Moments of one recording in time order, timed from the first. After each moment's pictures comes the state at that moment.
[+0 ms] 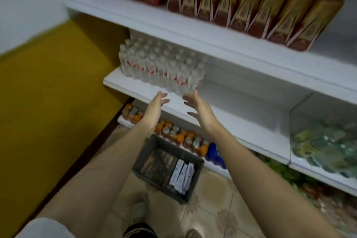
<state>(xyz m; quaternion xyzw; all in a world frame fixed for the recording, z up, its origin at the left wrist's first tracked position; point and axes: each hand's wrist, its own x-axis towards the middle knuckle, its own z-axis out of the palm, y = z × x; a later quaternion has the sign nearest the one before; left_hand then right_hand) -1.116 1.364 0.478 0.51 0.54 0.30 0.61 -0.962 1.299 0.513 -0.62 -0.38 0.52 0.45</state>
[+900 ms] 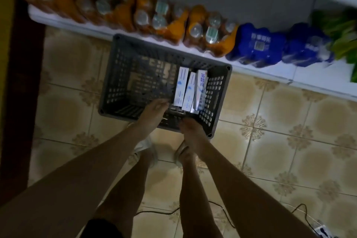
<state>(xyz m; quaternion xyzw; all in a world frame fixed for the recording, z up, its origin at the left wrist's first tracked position) -1.143 1.345 -0.044 0.45 0.62 -0.09 0.64 -1.047 1.235 -0.033 -0.77 -0.04 0.60 0.21</state>
